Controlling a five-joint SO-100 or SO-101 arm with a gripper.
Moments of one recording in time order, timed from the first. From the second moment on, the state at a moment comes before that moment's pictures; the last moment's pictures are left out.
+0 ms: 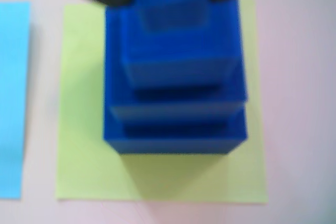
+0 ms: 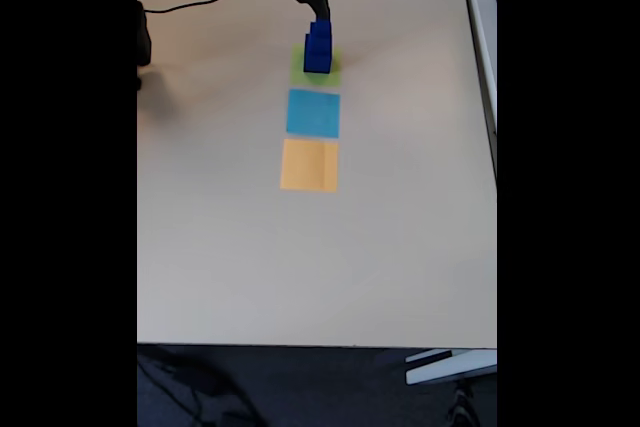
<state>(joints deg) -2.6 72.2 55.9 80.9 92.6</state>
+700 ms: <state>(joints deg) -2.6 74.8 57.7 80.9 93.2</state>
